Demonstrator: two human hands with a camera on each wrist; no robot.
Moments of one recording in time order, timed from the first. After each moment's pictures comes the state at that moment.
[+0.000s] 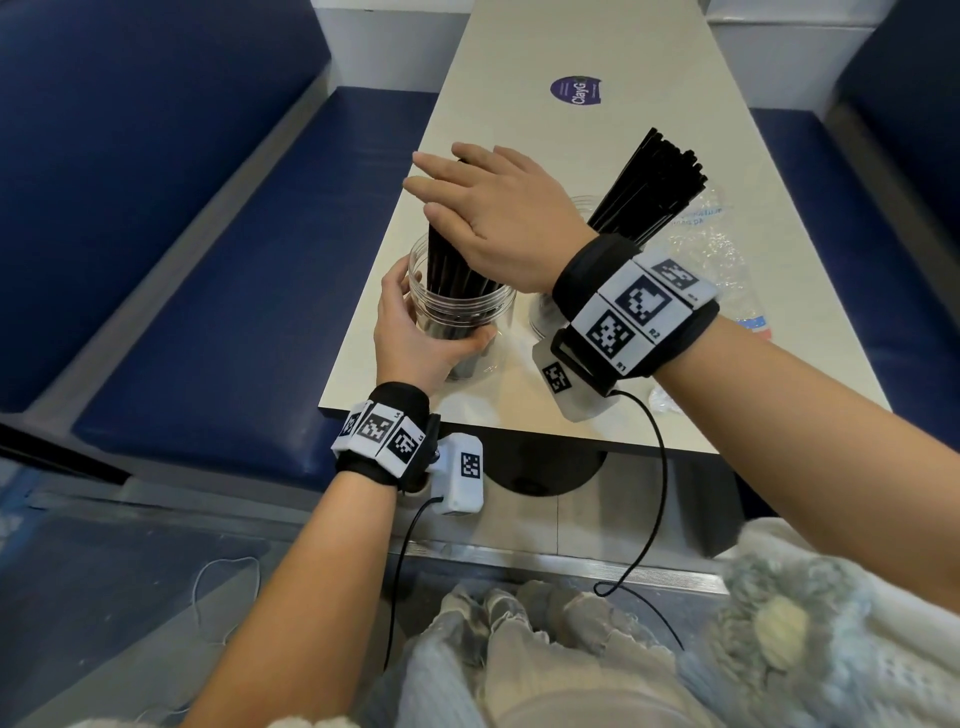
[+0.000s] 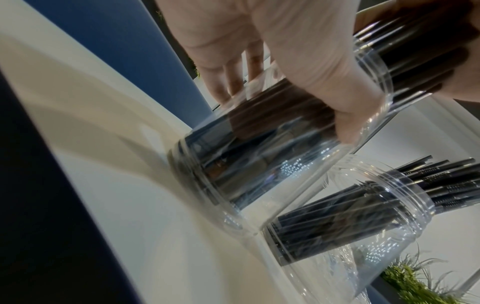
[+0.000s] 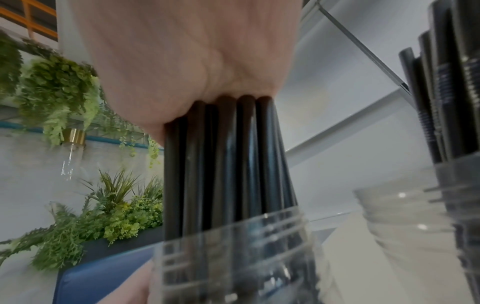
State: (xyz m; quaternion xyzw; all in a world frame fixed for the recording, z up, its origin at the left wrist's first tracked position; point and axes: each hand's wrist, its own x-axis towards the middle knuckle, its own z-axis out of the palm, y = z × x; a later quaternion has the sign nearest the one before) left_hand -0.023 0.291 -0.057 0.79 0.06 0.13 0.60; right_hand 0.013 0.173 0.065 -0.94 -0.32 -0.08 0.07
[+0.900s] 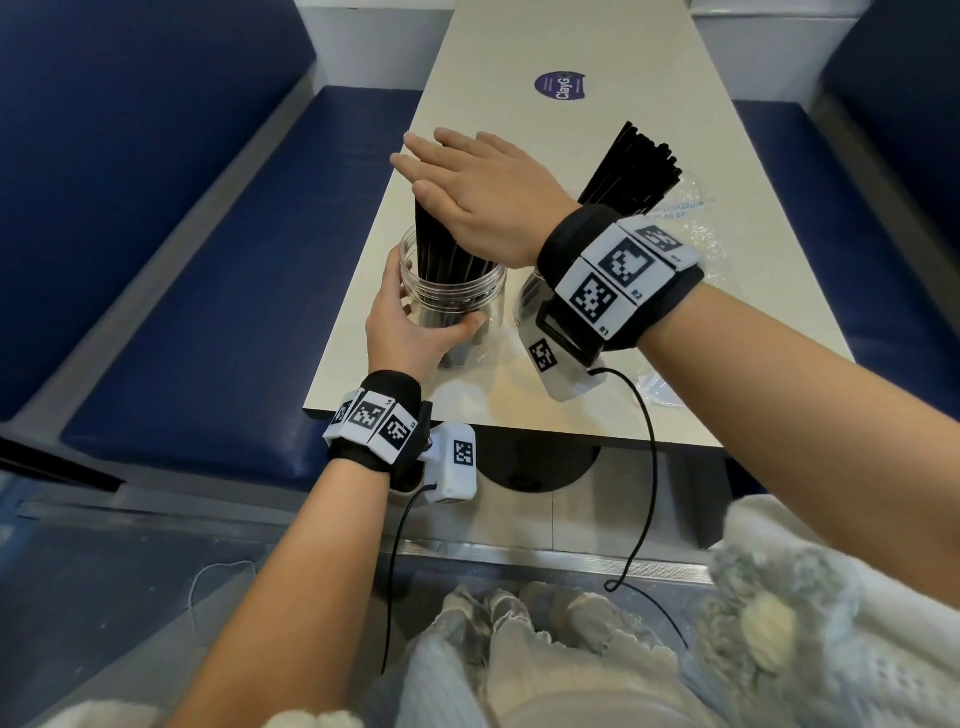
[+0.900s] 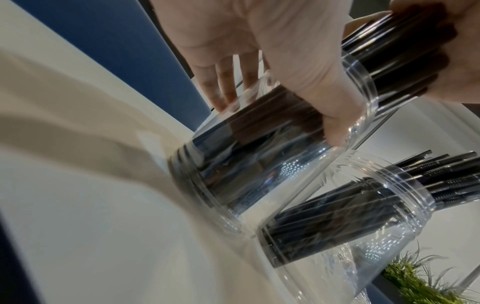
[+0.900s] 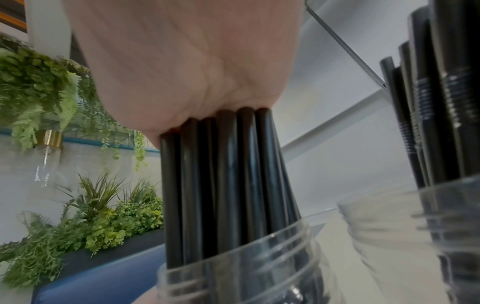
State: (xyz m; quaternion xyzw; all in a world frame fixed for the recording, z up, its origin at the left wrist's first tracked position) left_hand -0.011 0.285 -0.059 0.82 0.07 0.11 0.55; right_hand 0.025 0.163 0.070 -0.95 -0.30 -0.03 0.07
